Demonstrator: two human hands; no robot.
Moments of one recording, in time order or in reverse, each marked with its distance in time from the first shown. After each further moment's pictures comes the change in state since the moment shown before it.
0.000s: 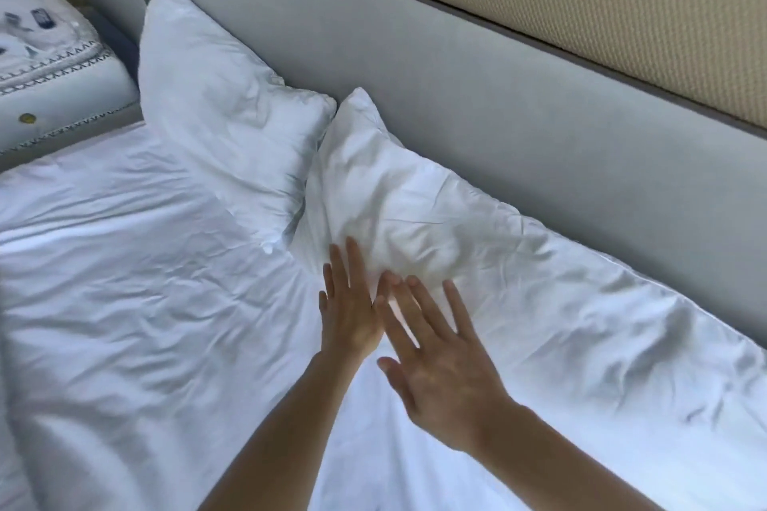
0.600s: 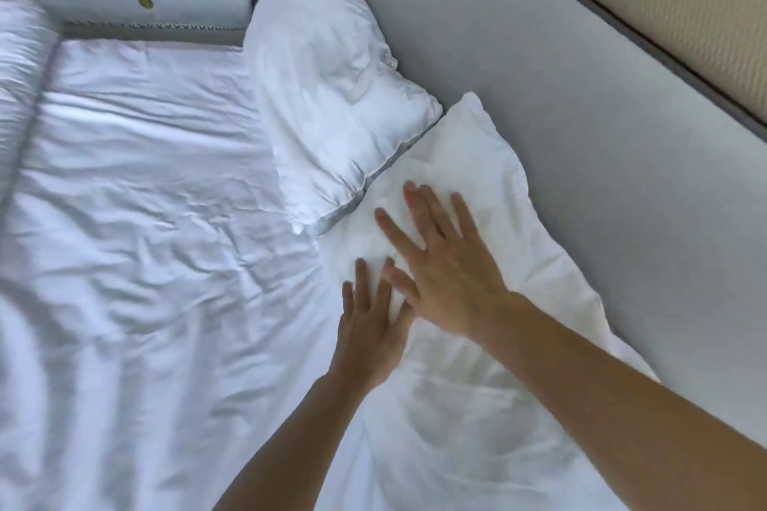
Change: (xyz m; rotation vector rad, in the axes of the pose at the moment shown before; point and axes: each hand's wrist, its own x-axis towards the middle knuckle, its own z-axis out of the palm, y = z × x) left_hand 0.050 -0.009 0.038 -0.361 0.131 -0.175; right_hand 0.204 0.070 0.044 -0.231 -0.131 -0.423
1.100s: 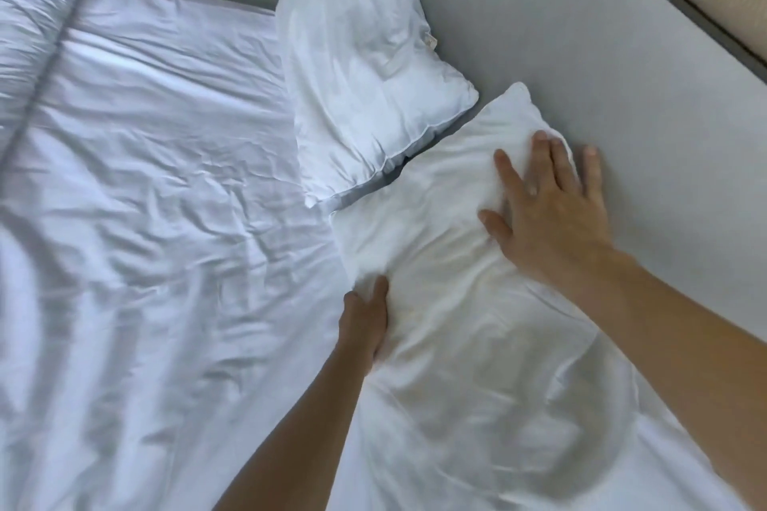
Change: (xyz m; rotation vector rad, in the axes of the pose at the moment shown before) left_hand 0.013 -0.010 0.015 -0.685 0.153 -0.785; right_hand 0.008 0.082 -0.024 -0.249 -0.143 0.304
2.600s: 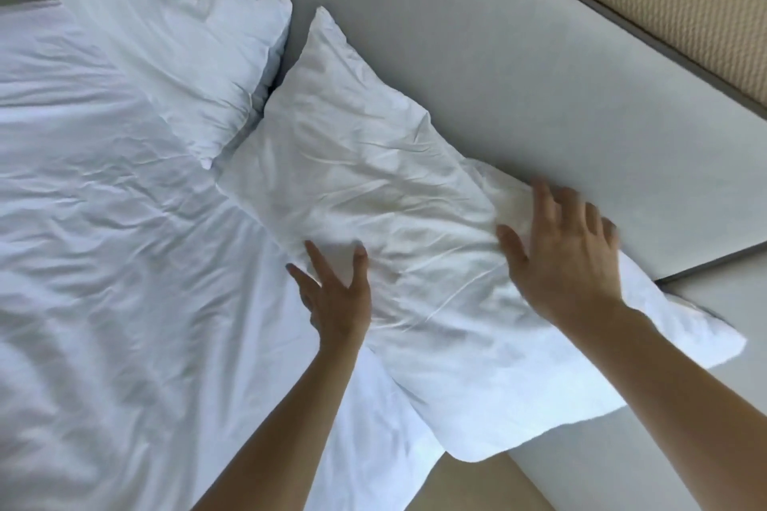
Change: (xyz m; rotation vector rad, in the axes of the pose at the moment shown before) left_hand -0.157 -0.093 -0.030 0.516 -0.104 0.359; right_hand -0.330 -0.008 -0.023 0.357 -0.073 0.677
